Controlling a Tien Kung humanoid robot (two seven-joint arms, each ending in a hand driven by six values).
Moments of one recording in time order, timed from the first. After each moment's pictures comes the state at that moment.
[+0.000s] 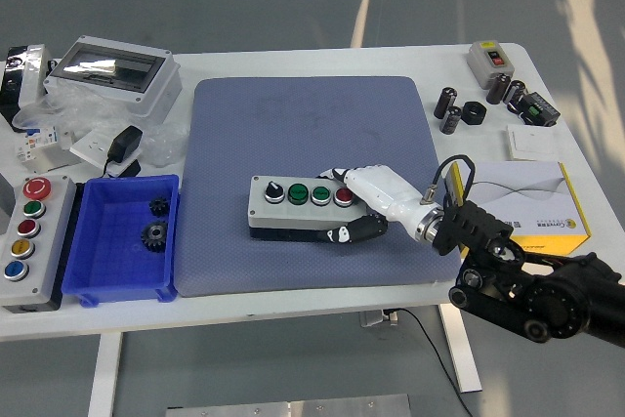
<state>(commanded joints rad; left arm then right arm) 0.01 0.10 -1.49 -0.18 1.35 0.08 0.29 0.68 -0.36 0.28 1.18 -1.66 -0.35 0.00</state>
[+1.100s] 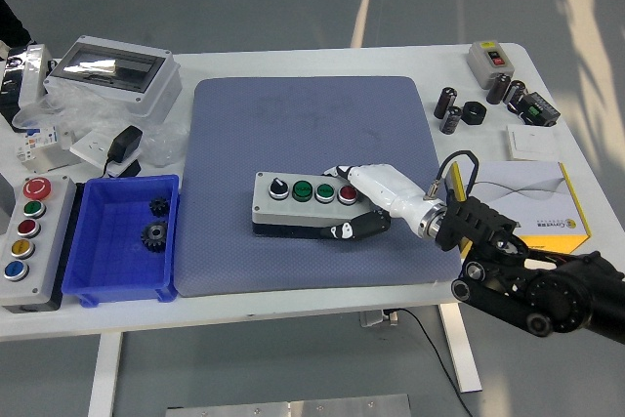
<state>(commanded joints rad) 0.00 0.10 -1.49 -0.18 1.35 0.08 0.29 0.68 -0.37 0.30 1.17 -1.61 -0.31 0.01</state>
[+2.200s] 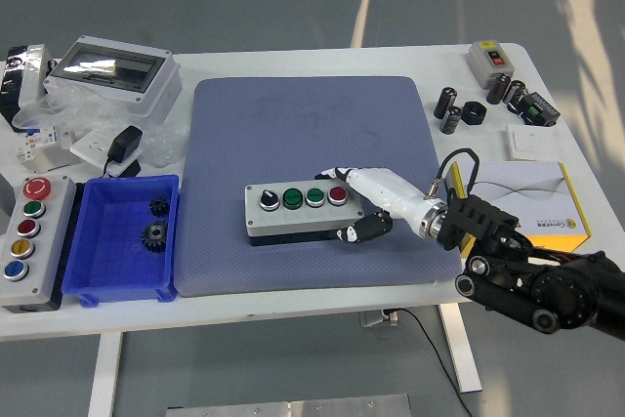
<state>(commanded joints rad) 0.01 0.10 -1.48 -0.18 1.35 0.07 0.29 0.68 -0.40 0.32 1.21 -1.55 -0.23 0.03</state>
